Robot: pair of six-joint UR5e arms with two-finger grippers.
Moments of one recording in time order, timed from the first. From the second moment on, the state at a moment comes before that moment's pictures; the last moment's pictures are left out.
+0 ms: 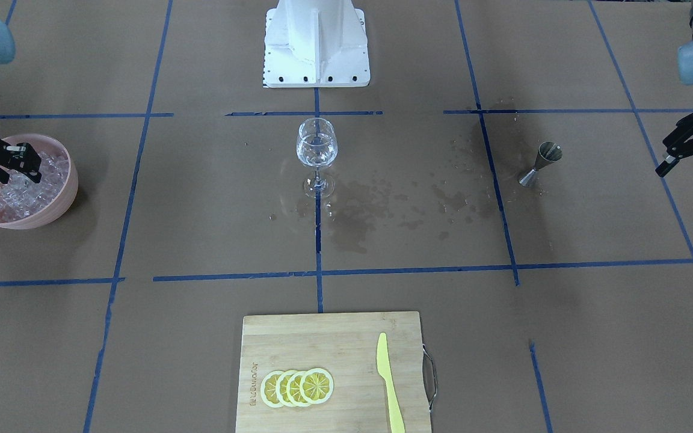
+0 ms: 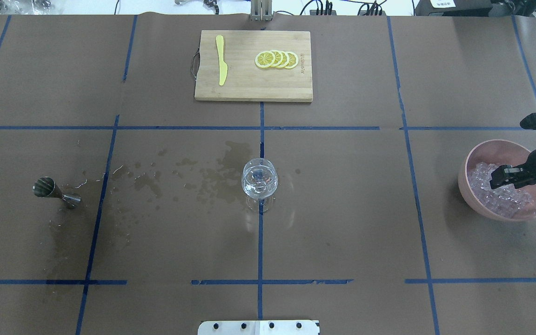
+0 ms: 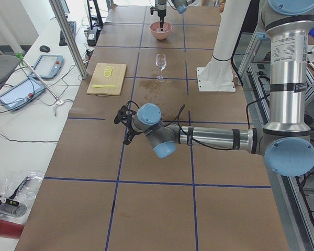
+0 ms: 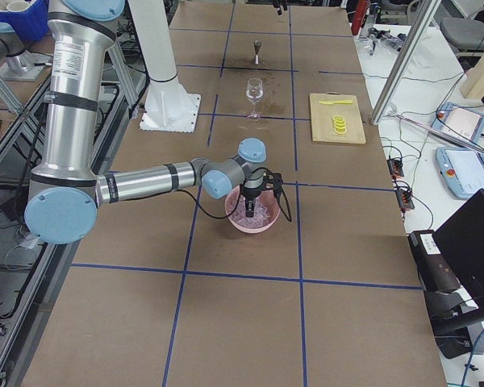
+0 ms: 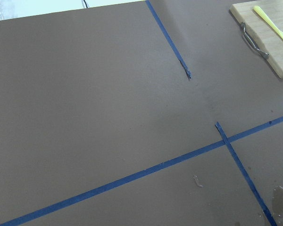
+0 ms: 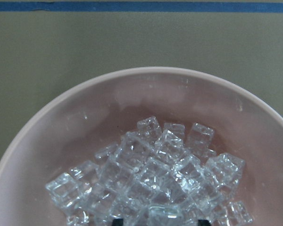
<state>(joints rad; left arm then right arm) -1.30 -1.50 -1.64 -2.56 -2.34 -0.53 0.96 -1.73 1.85 -1.17 2.17 0.78</state>
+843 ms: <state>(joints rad) -1.31 -1.43 -1.68 -2.57 -2.34 -0.53 1.00 -1.71 2.03 -1.18 2.19 0.79</state>
